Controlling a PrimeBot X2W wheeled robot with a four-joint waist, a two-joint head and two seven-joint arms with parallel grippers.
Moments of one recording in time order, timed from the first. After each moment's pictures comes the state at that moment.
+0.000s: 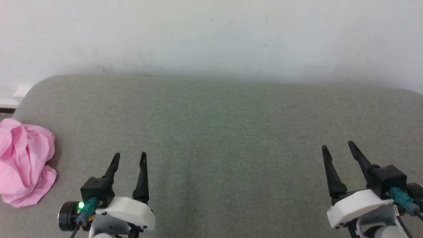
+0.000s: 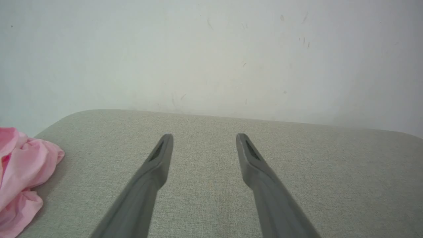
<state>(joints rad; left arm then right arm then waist) 0.01 0.05 -0.02 0.03 -0.11 0.00 -0.08 0.03 -0.05 -0.02 -0.01 0.04 0.13 -0.05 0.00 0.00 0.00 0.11</state>
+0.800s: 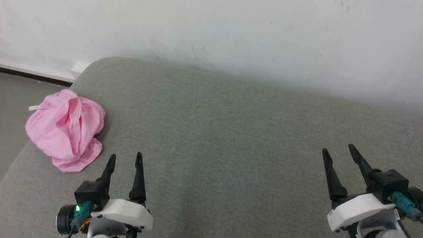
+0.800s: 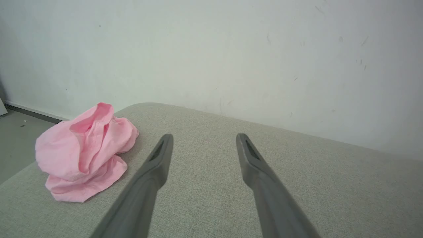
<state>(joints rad) 0.01 0.05 -0.01 0.06 -0.15 0.00 -0.13 0.05 -0.05 -0.02 -0.02 0.05 0.13 -0.07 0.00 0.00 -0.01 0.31</state>
